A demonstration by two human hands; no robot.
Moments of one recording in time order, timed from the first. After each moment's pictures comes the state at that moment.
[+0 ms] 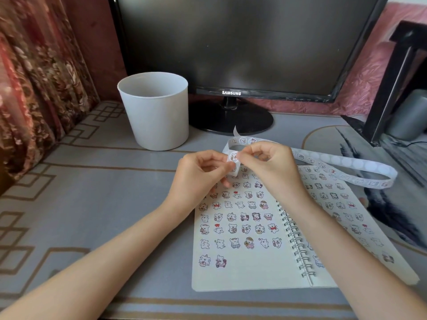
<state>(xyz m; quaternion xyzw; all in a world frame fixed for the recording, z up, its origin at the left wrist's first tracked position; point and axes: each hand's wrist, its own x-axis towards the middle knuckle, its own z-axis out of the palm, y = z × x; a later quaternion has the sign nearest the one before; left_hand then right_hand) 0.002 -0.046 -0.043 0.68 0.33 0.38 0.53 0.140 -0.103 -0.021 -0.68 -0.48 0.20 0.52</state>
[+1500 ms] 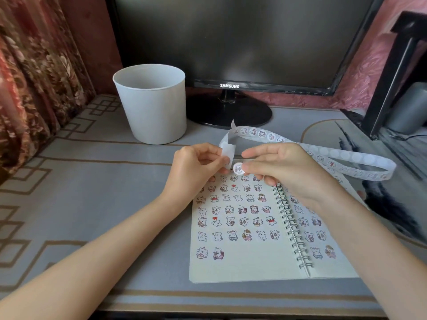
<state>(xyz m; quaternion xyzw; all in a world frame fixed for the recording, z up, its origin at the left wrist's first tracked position) 0.001 -0.040 -0.049 0.70 0.36 0.38 0.48 0.145 -0.136 0.009 -0.67 -0.45 0.39 0.45</state>
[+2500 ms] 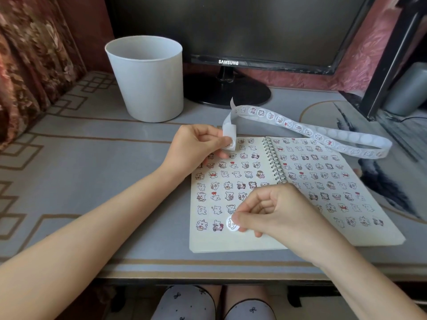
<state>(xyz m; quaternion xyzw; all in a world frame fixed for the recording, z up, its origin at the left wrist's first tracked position) 0.000 -0.040 -0.049 0.67 0.36 0.33 0.55 0.099 -0.206 -0.023 -0.71 -0.46 0.41 0.34</state>
